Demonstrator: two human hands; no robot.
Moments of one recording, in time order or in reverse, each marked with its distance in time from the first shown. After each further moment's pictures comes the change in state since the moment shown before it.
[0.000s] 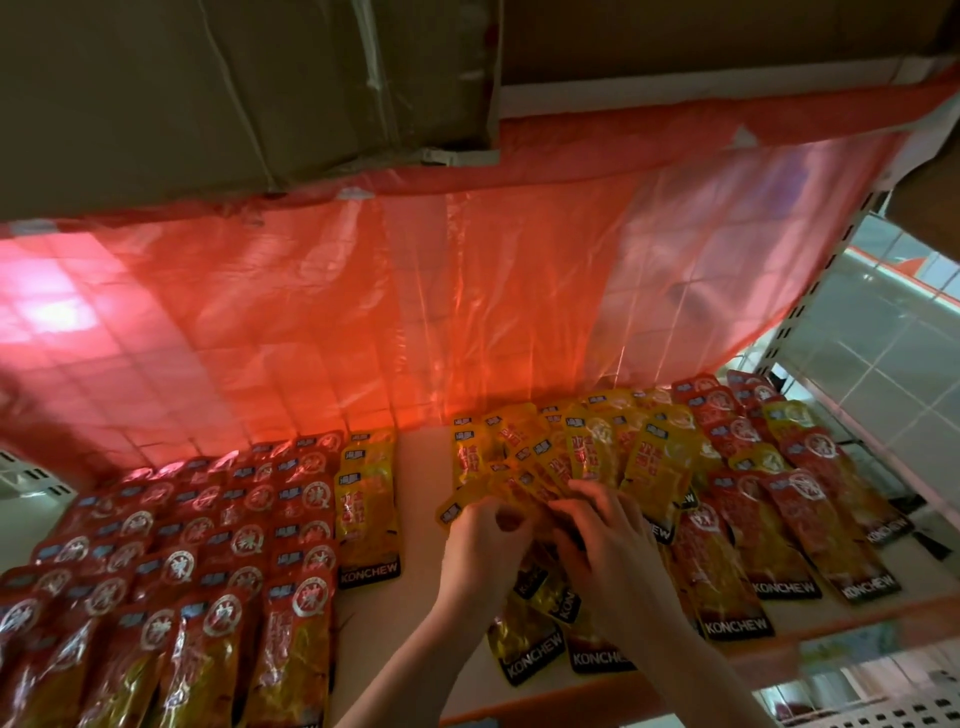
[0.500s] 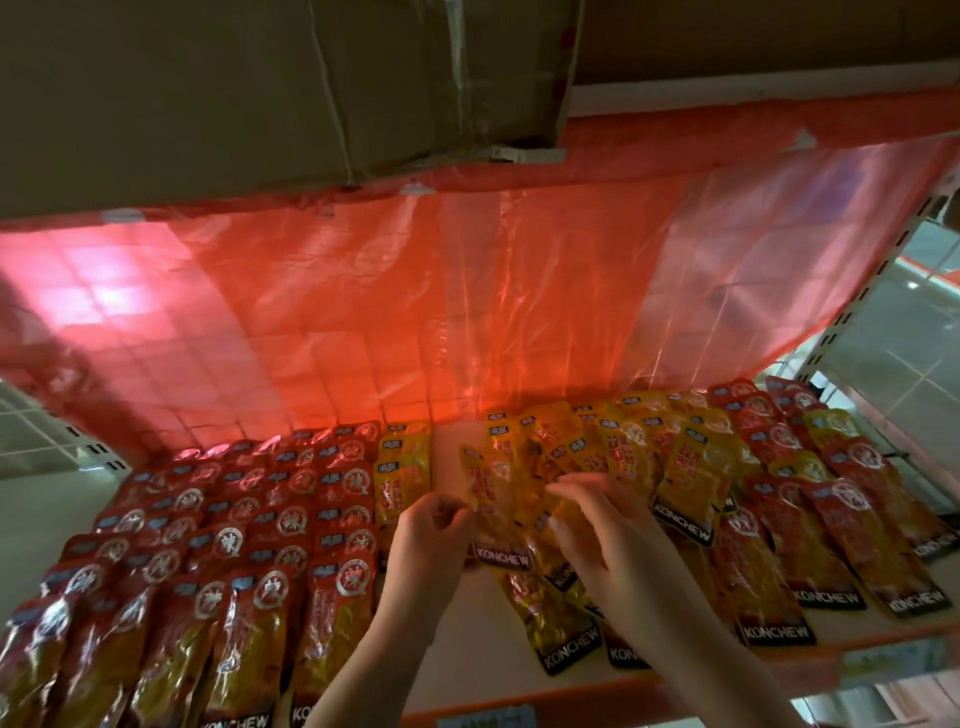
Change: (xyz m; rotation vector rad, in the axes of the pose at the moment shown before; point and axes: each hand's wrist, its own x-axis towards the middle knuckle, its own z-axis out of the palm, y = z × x) left_hand -0.028 -0.016 -0.069 -0.392 0.141 -0.126; right_hand 0.010 -0.050 -0.036 0.236 -0.027 -0.181
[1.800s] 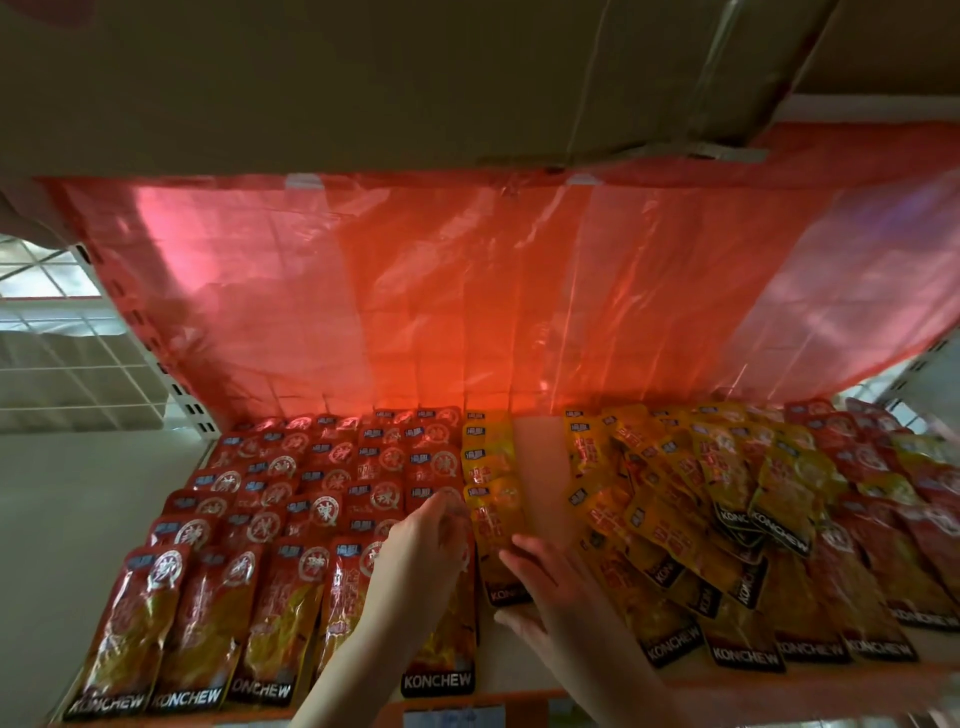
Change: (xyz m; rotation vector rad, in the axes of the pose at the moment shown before) left_hand 0.014 -0.053 -0.108 0.467 0.053 0.372; right_hand -0.021 -0.062 0.127 -0.108 -0.168 -0.159
